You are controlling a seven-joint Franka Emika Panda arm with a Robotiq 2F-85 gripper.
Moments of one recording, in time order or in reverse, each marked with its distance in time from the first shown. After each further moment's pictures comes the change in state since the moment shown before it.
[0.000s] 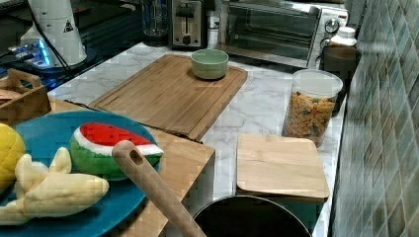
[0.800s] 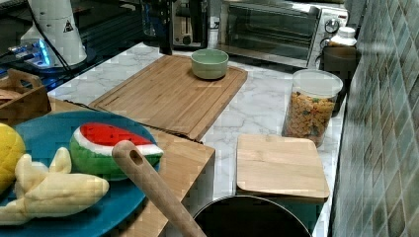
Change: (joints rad) arm -0.078 0.049 -0.072 -0.072 -0.014 0.131 -0.150
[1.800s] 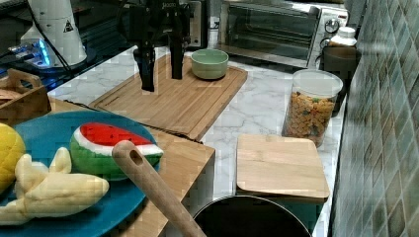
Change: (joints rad) arm -0.006 0.047 -0.023 -0.123 -0.140 0.176 -0.001
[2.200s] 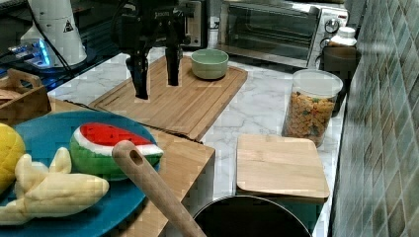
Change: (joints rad) arm -0.005 0.007 -0.022 -0.037 0.026 0.050 0.000
